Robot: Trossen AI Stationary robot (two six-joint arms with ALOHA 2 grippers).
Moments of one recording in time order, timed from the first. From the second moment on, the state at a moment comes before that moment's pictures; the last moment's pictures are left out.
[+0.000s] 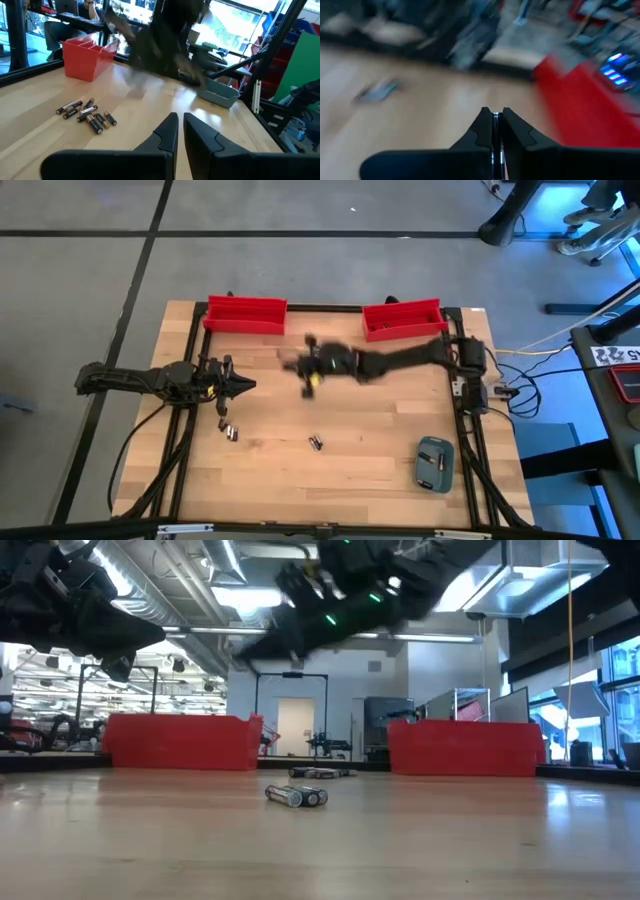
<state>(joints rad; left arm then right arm) -0.06 0.10 0.01 0.04 -0.17 -0.28 -0.11 1.99 1.32 0.41 -0.02 -0.25</state>
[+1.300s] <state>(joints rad) -0.06 0.10 0.01 0.04 -0.17 -0.28 -0.41 2.57 2.31 -0.09 -0.20 -0.05</state>
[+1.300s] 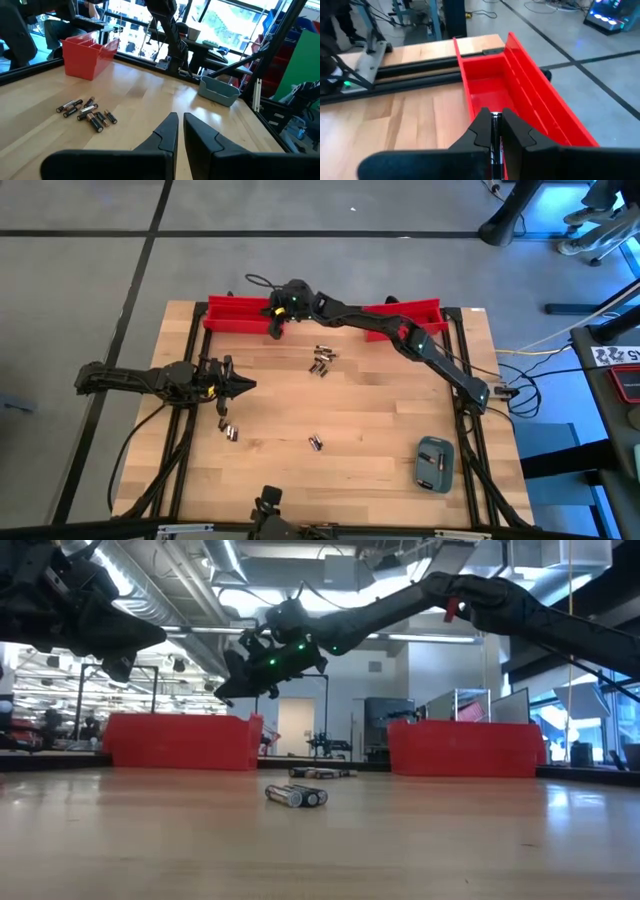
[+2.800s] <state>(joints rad) -0.06 0.10 0.01 0.06 -0.17 -0.23 -0.04 1.90 1.51 -0.07 0.01 -0.07</state>
